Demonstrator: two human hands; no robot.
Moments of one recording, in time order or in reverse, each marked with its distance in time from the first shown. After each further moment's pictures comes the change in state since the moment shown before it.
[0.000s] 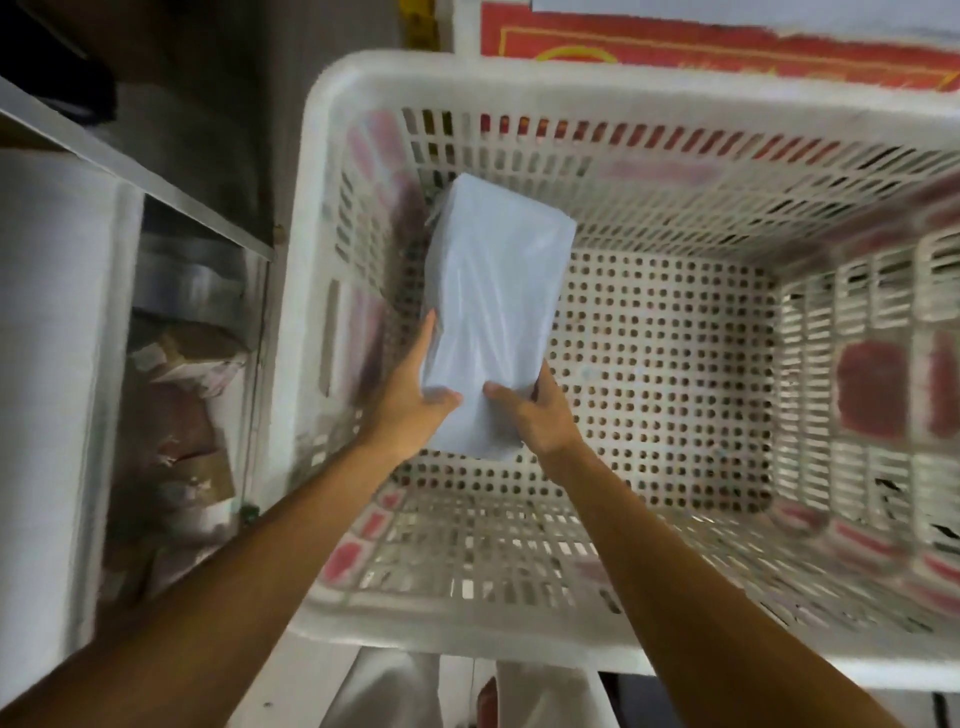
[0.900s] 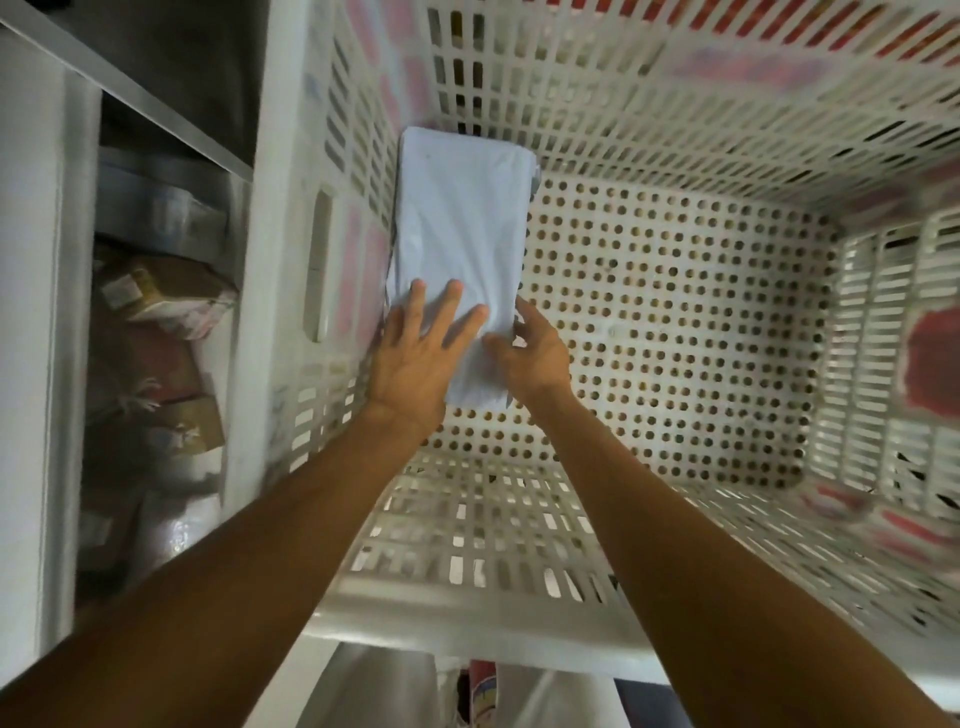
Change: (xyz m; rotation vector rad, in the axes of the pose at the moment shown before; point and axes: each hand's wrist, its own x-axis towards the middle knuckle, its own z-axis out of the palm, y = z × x) left_hand 0.017 -0.049 0.020 1.340 -0.109 0.218; right_hand 0.042 0.022 0.029 -0.370 0.073 0.006
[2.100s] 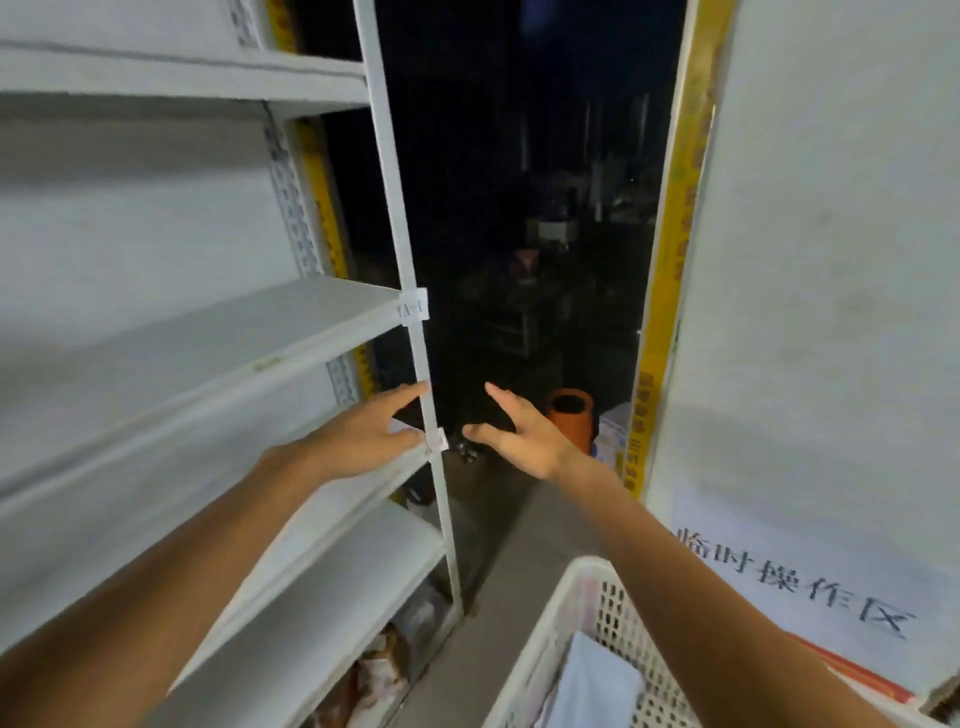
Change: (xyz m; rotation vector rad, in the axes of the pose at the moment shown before) left_hand -0.440 -0.166 -0.415 -0.749 0.729 -0.451; right_hand -0.383 -0.439 -0.079 -0.443 -0.424 -1.102
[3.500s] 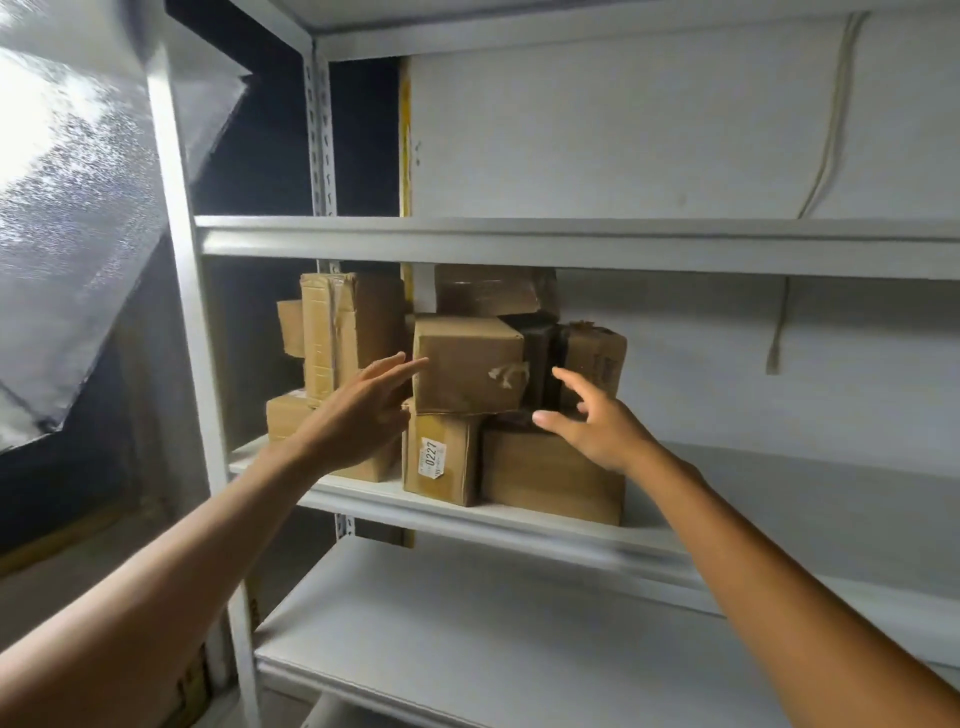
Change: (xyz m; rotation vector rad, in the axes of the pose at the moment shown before) left_hand -0.600 -0.262 -0.292 0.546 1.005 -0.659; right_hand -0.067 -0.496 0.478 0.051 -0.640 -0.906
